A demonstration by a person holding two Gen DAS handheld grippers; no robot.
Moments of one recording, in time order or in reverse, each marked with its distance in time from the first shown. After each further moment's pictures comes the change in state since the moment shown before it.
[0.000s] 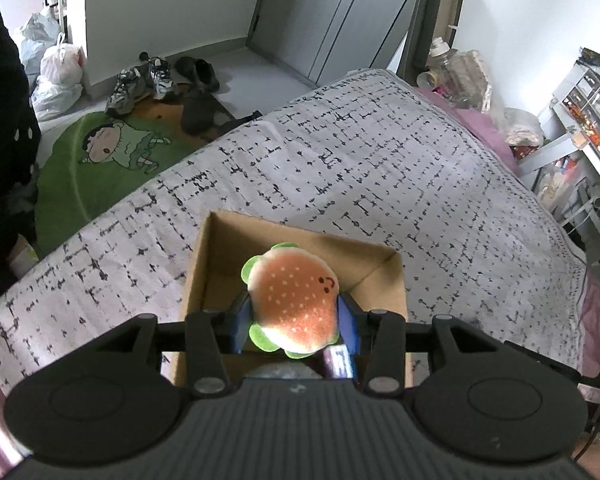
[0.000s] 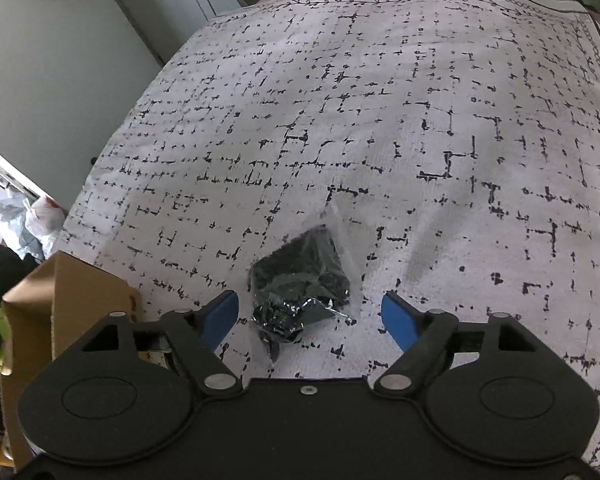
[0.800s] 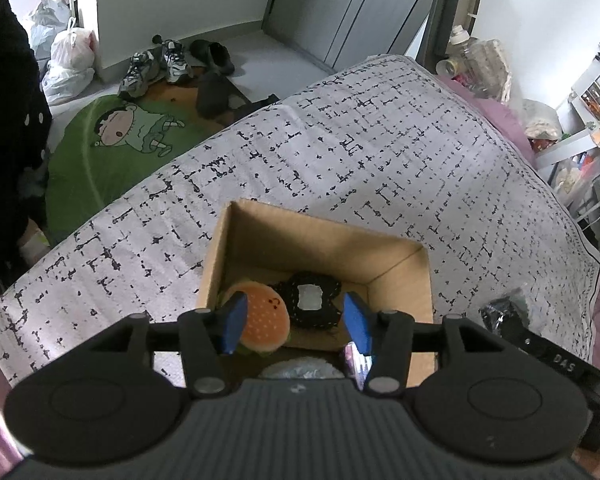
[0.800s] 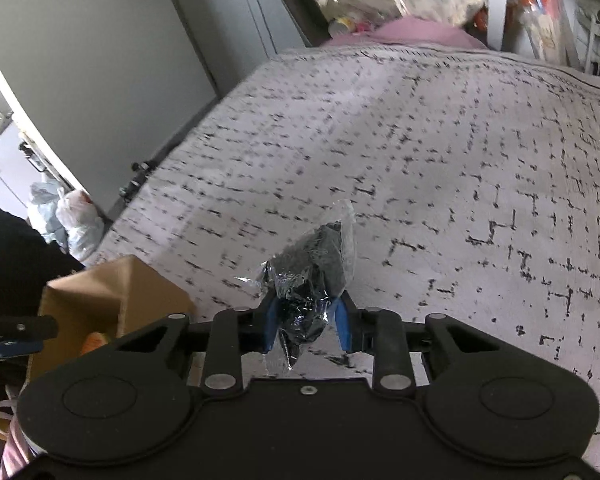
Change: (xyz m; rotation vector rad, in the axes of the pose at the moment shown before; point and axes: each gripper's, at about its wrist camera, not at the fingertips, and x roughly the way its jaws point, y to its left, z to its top) left arm 0.008 0.008 0.005 -0.024 0.057 0.033; right arm -0.042 0.037 0.002 -0.136 -0.130 0.101
